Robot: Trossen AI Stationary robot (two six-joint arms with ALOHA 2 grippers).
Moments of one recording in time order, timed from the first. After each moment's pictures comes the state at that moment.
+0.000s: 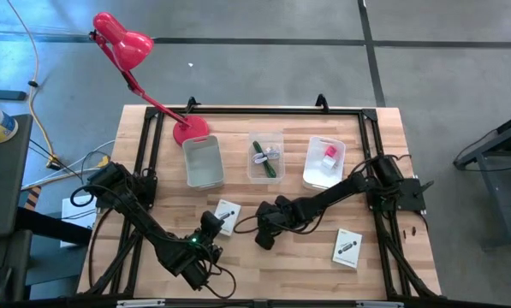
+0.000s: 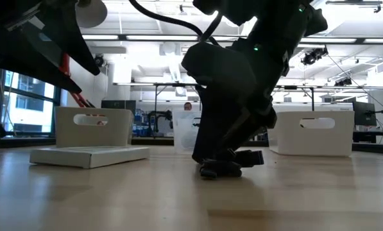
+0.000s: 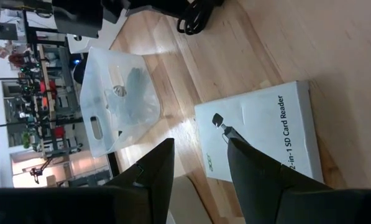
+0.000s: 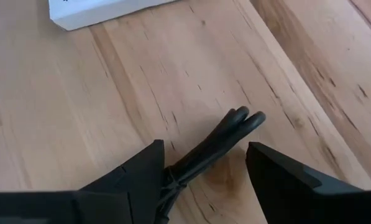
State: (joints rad) left arm -0.69 1.87 1.20 -0.92 -0.95 -0.14; right arm 0.32 2.03 1.25 -0.30 0.23 0.80
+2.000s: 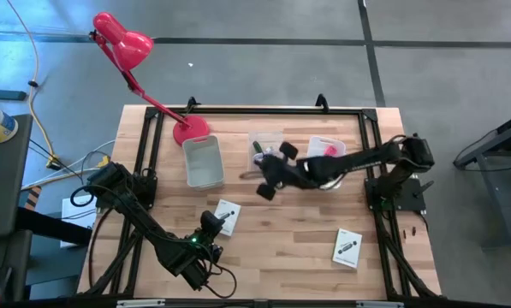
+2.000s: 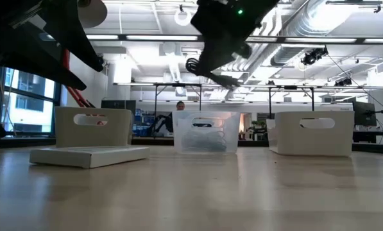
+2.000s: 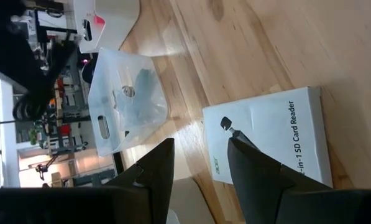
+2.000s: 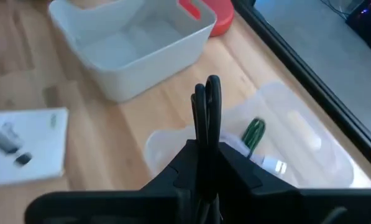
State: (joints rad) left arm -0.69 1.87 1.20 -0.92 -0.98 -0.16; right arm 0.08 1.69 1.24 -0.35 0.54 0.30
